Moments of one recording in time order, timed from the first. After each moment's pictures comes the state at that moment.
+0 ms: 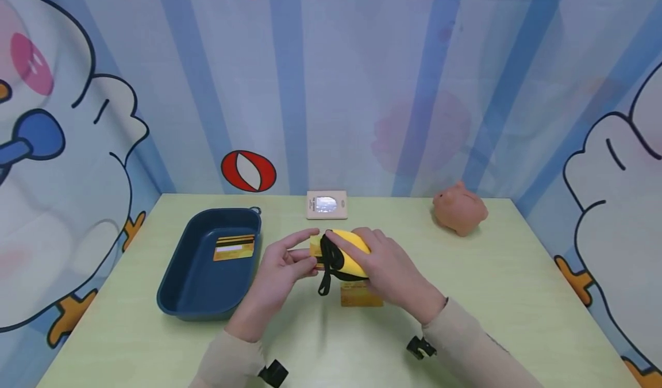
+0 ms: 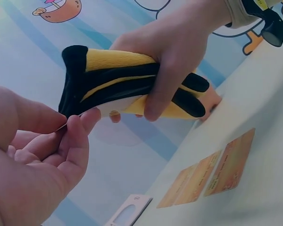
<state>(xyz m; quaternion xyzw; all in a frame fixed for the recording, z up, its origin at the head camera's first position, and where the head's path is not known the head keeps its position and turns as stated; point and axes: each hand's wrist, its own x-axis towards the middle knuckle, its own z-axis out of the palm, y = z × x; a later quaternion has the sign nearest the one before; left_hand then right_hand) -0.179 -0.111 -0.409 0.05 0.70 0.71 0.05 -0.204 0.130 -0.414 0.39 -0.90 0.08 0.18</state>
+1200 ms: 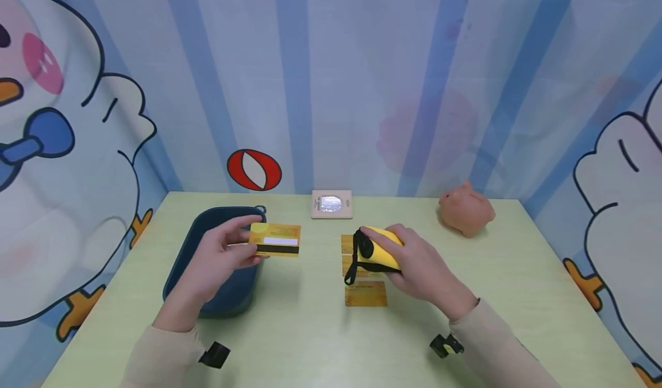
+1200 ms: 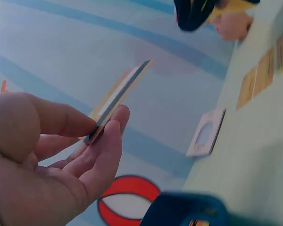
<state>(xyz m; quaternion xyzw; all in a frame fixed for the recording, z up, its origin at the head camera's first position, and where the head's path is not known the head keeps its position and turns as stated) -0.176 -0.213 -0.379 0.04 0.80 0.60 0.01 -0.214 0.173 -0.417 0.36 -0.91 0.13 0.18</state>
